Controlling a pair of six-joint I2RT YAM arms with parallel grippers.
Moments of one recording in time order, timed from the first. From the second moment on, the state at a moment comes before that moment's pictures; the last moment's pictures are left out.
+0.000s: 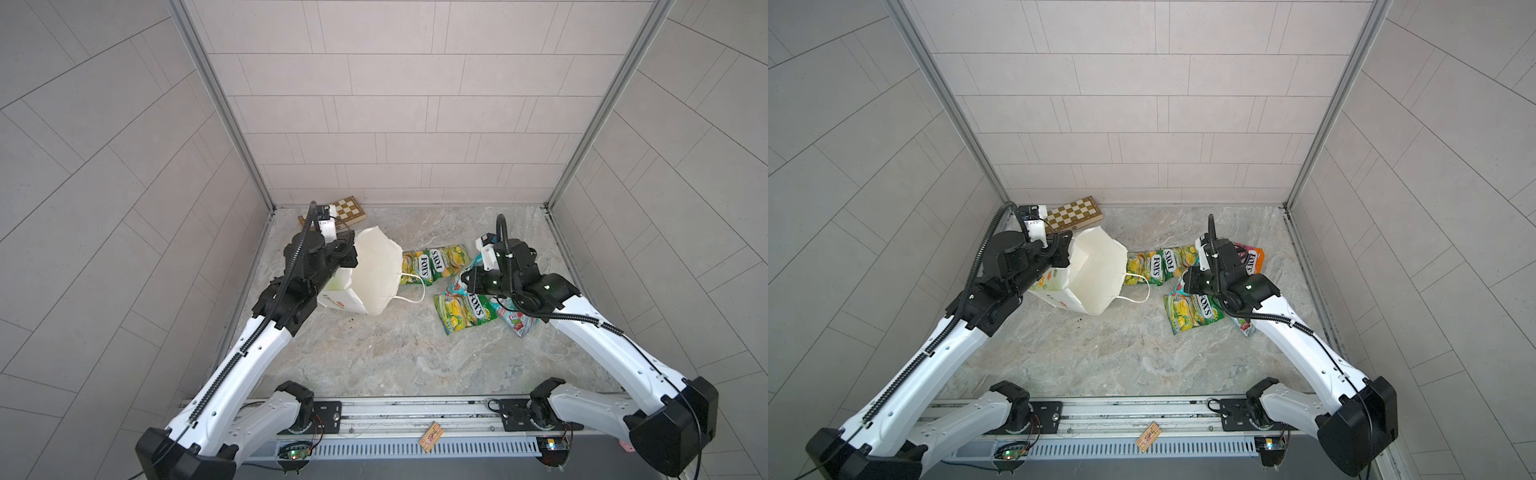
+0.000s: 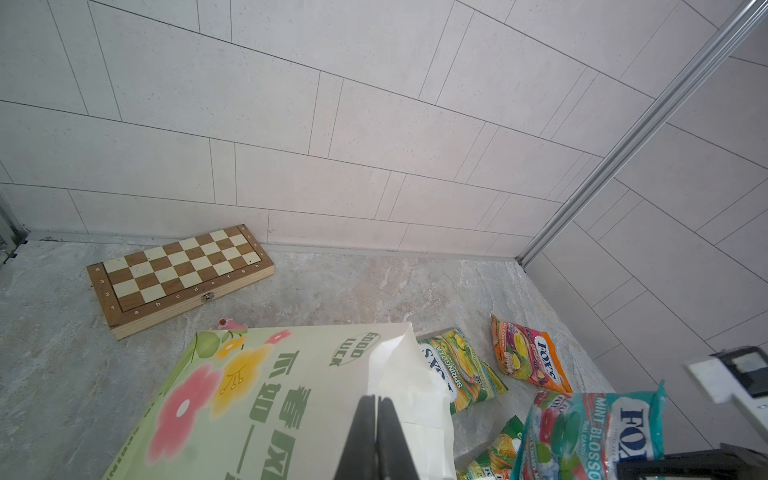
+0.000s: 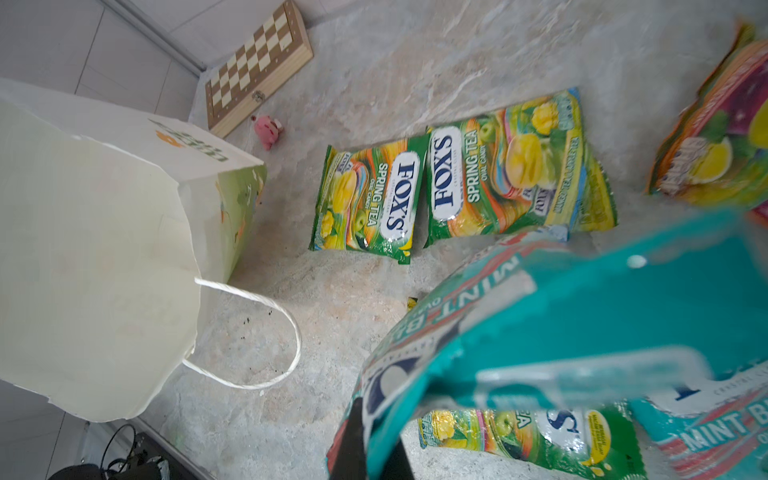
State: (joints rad) left arm -0.39 0.98 1.02 -0.28 -0.06 -0.33; right arm 0.44 1.15 0.99 -0.60 -0.20 0.52
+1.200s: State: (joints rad) left arm -0.35 0.99 1.01 -0.27 -0.02 -0.37; right arm 0.64 1.62 1.03 -0.52 -0.42 0.42
